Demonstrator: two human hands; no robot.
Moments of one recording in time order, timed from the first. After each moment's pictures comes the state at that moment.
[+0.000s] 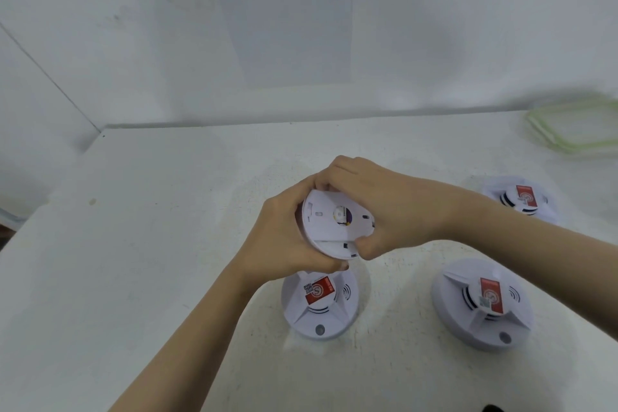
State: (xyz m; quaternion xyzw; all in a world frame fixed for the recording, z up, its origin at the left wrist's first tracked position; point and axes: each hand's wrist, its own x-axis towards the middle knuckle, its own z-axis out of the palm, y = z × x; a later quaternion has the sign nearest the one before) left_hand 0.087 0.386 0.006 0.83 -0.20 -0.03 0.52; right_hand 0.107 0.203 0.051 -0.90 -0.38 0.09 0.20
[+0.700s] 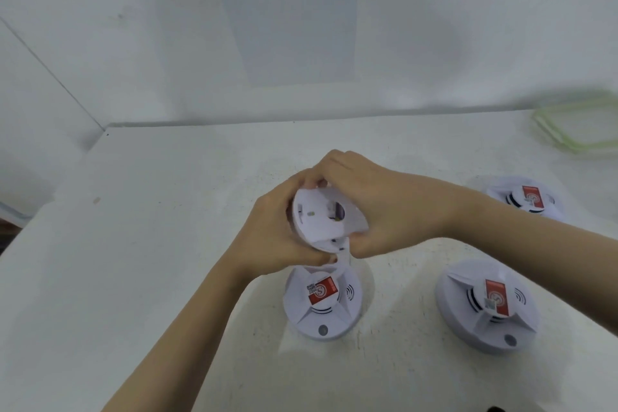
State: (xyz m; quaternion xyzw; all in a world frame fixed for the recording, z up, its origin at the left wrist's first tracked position) left_hand 0.095 0.401 0.000 0.84 -0.21 -0.02 0.51; right_hand 0.110 0.209 0.053 -0.88 -0.43 0.06 0.21
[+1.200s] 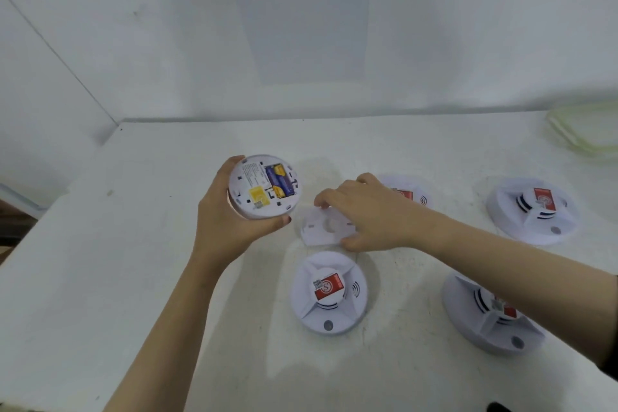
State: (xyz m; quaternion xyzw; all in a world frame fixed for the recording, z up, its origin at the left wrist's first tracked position) left_hand 0.096 0.448 -0.010 0.86 -0.06 0.16 0.48; right_hand 0.129 0.224 -0.010 -0.93 -0.37 0.06 0.07
